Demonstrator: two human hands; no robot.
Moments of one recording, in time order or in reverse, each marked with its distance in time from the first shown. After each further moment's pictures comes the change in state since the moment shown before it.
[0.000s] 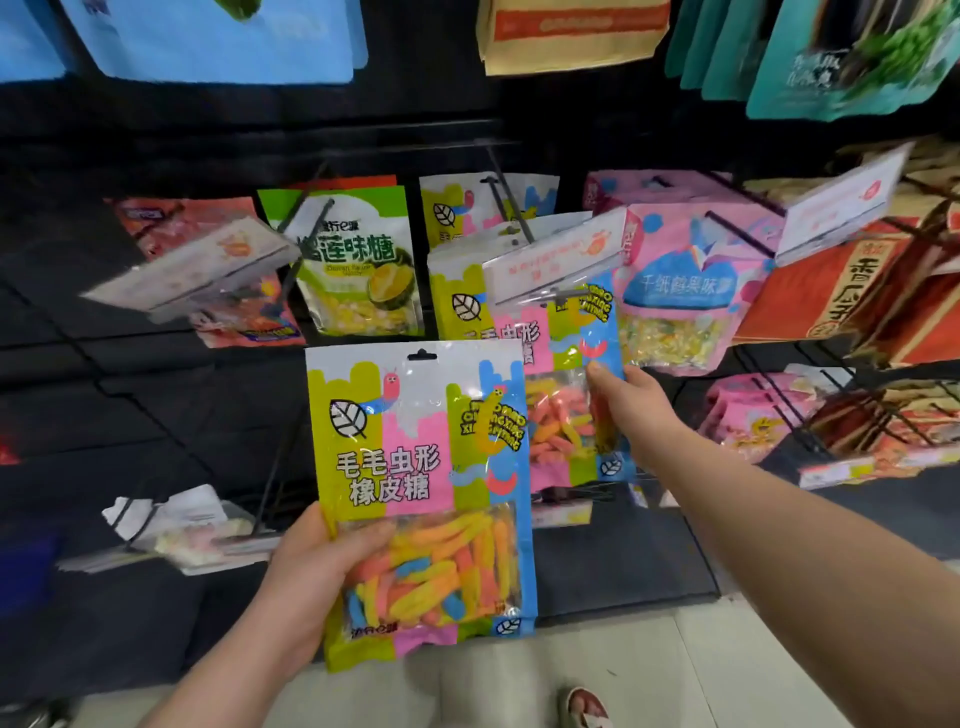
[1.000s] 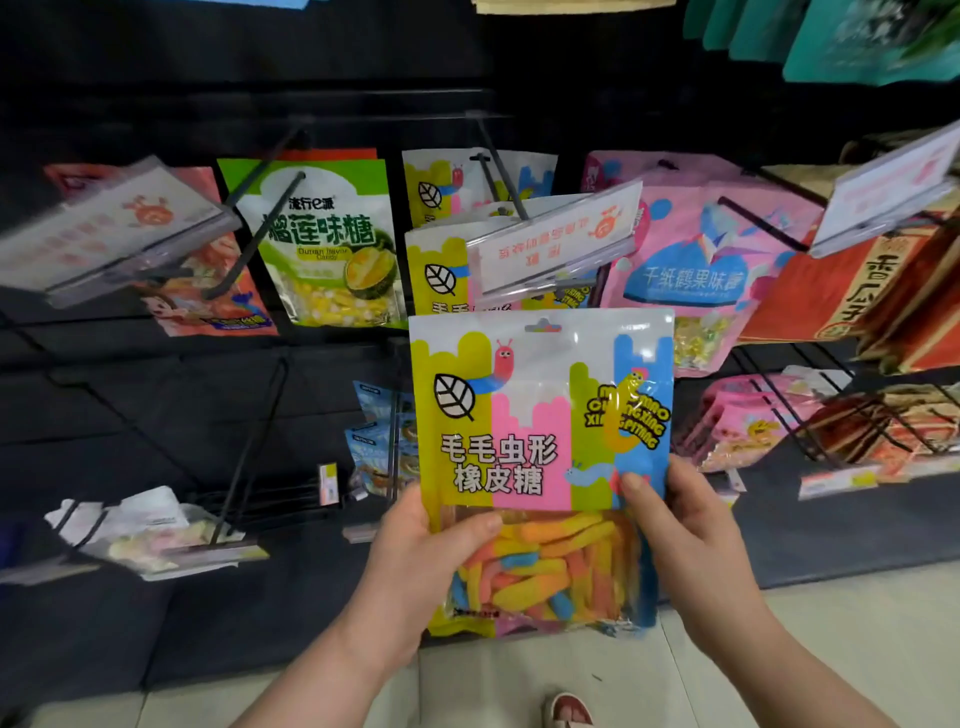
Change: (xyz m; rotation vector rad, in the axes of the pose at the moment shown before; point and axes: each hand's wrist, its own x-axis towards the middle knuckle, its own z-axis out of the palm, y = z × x) left_hand 0.030 -0.025 0.075 0.081 -0.126 0.036; right_hand -0.107 0.026 -0.023 0.121 -0.031 -0.193
